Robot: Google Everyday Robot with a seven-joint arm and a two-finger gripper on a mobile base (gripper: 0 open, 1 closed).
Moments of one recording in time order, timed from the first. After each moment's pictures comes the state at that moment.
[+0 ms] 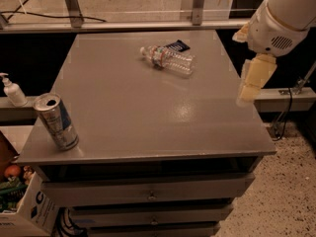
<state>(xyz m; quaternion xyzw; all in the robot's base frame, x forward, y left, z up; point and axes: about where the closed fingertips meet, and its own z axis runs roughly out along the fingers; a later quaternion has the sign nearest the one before) 0.534 -0.191 0.941 -0.65 0.74 -0.01 0.18</state>
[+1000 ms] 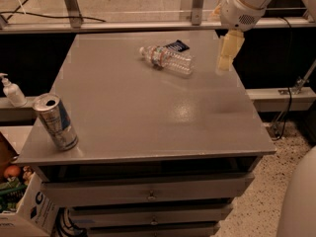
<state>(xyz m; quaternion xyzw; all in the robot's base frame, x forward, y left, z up) 0.658 -0.163 0.933 -0.70 0.69 -0.01 0.21</state>
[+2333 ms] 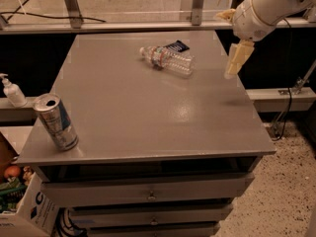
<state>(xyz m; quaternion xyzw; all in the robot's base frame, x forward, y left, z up) 0.681 -0.191 0.918 -0.73 0.62 -0.04 0.30</state>
